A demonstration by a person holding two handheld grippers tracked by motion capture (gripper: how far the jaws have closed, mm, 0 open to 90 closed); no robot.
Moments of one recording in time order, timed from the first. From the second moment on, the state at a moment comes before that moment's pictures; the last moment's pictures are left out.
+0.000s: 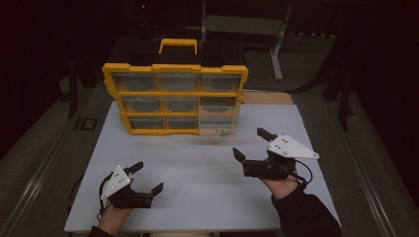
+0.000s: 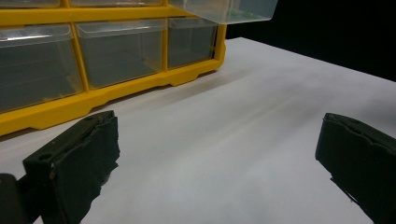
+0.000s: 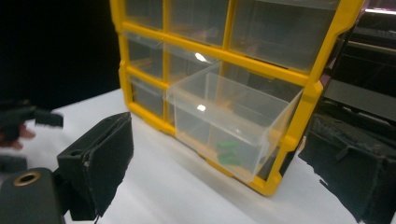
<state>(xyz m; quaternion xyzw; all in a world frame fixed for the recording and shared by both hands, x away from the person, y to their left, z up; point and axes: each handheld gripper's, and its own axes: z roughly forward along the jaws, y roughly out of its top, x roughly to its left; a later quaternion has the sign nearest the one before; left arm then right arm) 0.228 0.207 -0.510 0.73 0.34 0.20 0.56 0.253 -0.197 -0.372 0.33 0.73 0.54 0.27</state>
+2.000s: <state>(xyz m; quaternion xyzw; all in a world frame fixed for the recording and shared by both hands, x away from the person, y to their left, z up) 0.226 0.206 -0.510 0.74 0.33 0.19 0.56 0.298 -0.131 -0.449 0.45 0.70 0.47 0.30</state>
